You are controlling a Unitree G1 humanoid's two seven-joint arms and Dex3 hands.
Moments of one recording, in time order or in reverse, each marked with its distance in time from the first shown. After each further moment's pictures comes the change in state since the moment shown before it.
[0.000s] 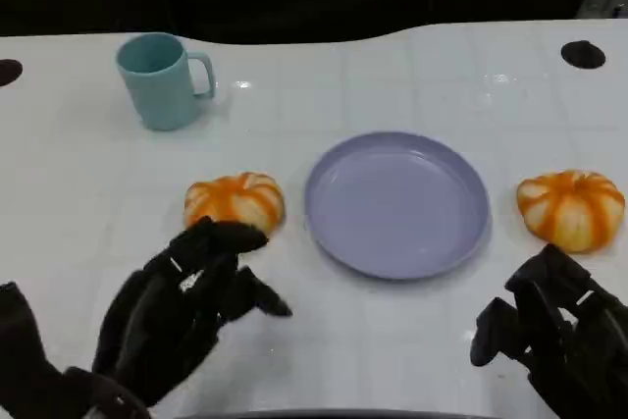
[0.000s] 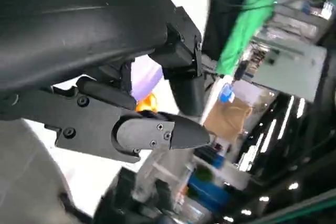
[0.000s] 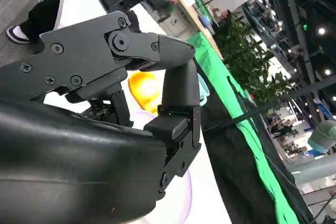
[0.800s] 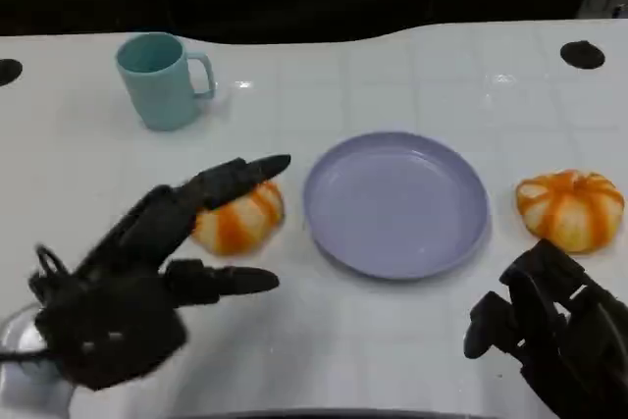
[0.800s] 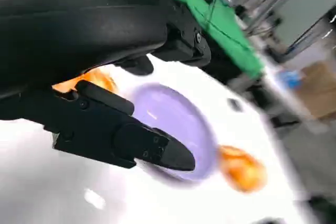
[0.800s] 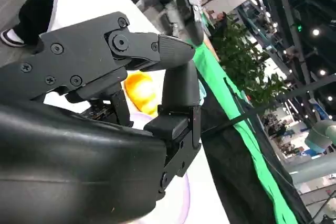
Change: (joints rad) left arm -0.219 0.303 -0.132 0.020 0.840 -0.402 0.182; right arm -0.022 0.020 0.003 0.023 -0.002 -0.008 0.000
